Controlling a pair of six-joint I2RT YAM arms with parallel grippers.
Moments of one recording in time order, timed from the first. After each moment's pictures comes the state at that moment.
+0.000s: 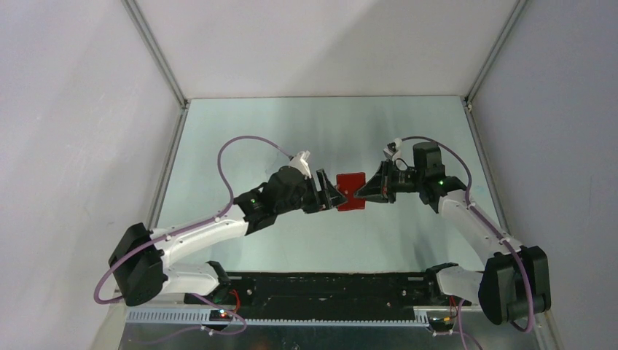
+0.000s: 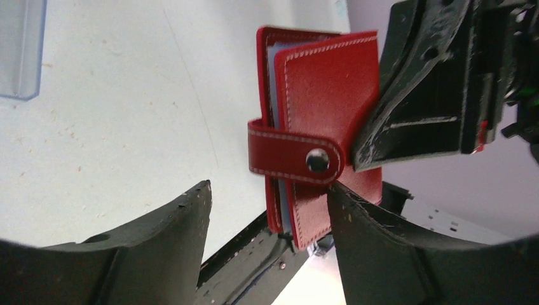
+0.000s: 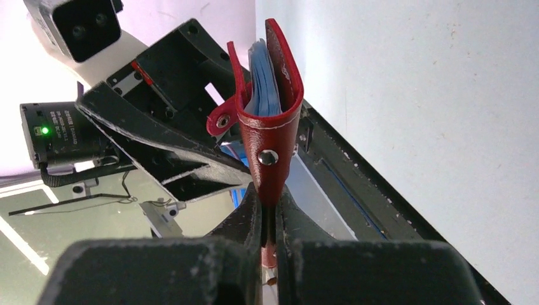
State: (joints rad) left arm -0.91 1.24 0.82 -0.05 0.07 -0.97; right arm 0.26 1.18 0.78 -0.27 -1.01 0.84
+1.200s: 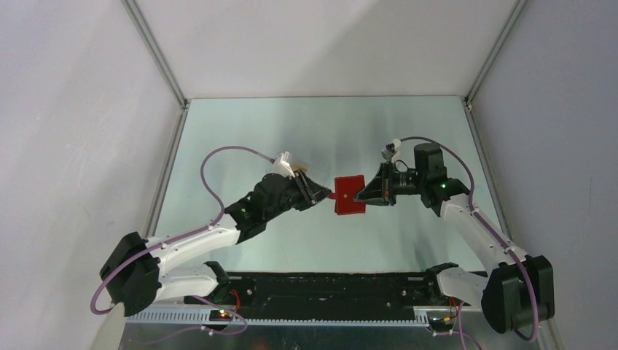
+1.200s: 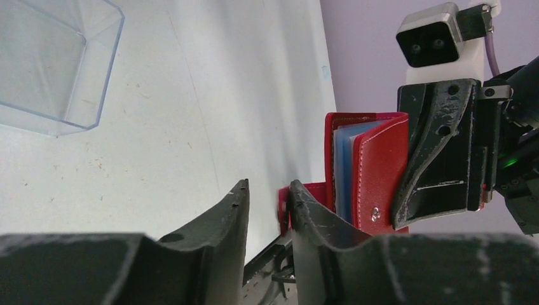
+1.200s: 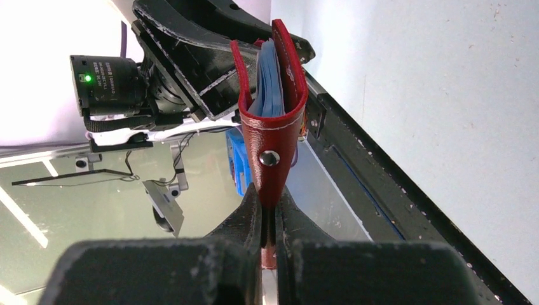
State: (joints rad) left arm -0.84 1.16 0.63 0.20 -0.02 -1.05; right arm 0.27 1.13 0.78 -0.29 -1.06 0.84
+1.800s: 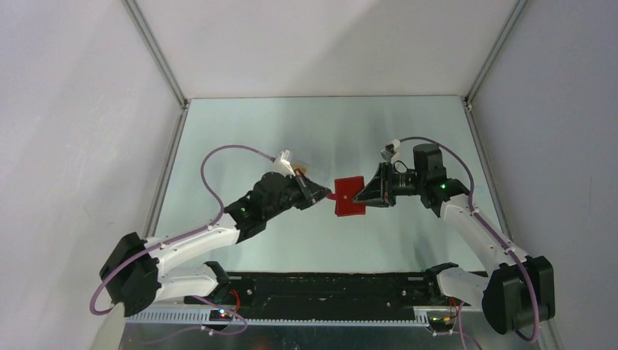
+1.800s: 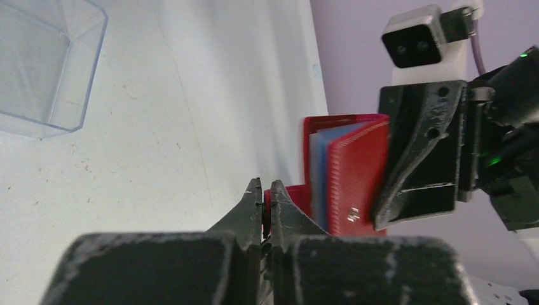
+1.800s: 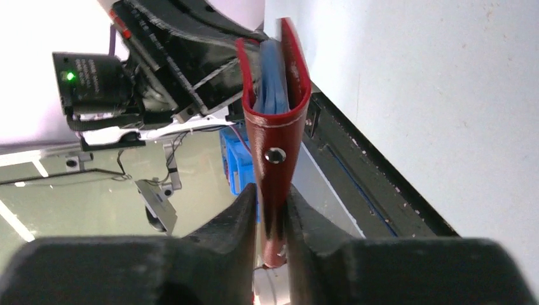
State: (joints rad) left arm -0.84 1.17 0.65 0.21 0.00 -1.06; right arm 0.28 1.12 0.78 -0.30 -1.05 0.83
